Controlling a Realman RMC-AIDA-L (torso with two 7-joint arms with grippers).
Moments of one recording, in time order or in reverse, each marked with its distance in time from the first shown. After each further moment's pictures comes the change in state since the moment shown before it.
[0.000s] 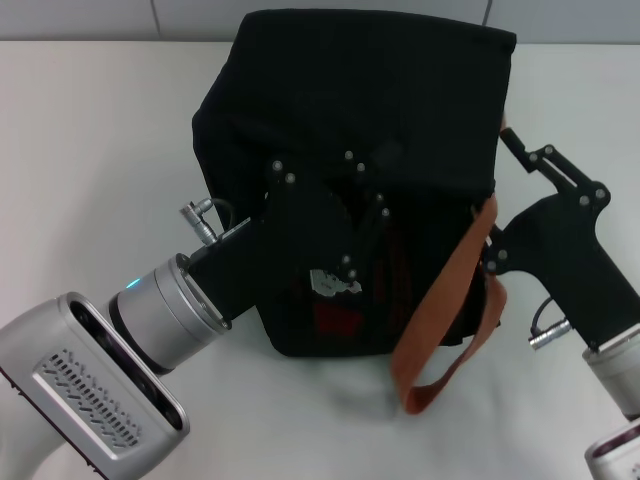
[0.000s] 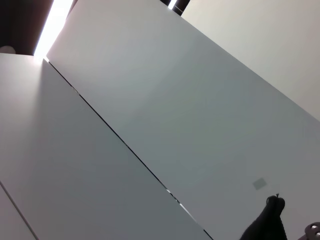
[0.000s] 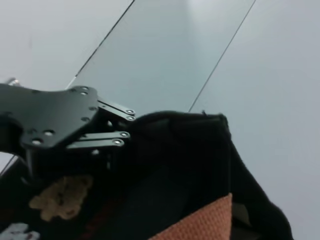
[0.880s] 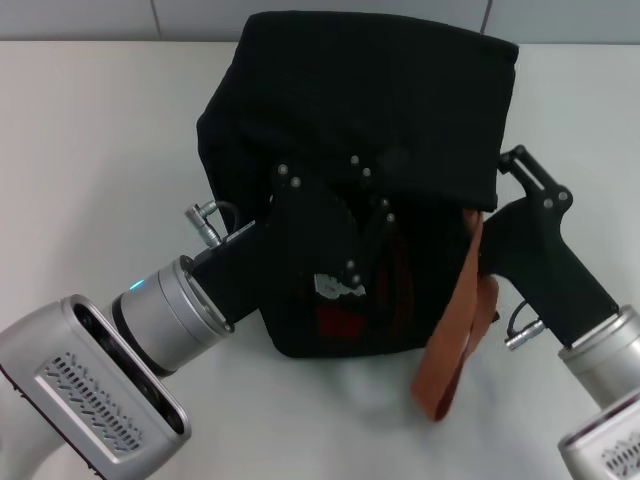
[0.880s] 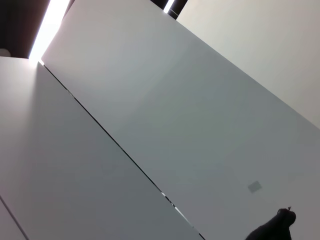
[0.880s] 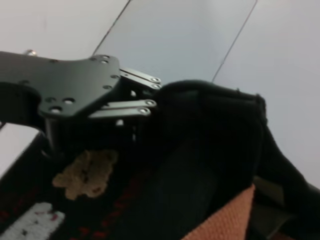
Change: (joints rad) left arm -0.002 0.000 -0.009 0.000 0.024 -0.001 0.000; right arm 0.028 0.000 0.012 0.020 -0.016 0.097 0.008
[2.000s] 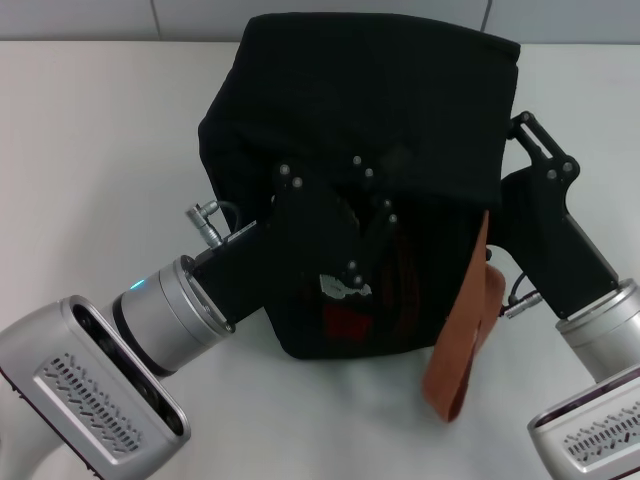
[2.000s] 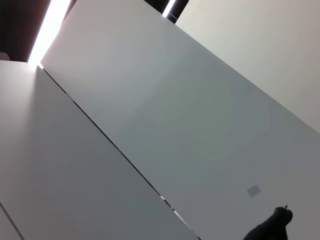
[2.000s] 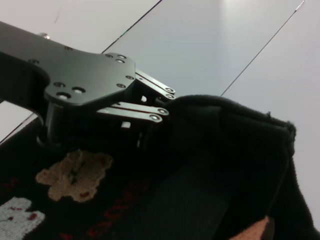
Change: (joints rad) left arm -0.004 0.000 0.004 0.000 0.001 0.007 0.000; right arm 0.013 0.001 0.116 0.016 -0.082 -0.014 -0.213
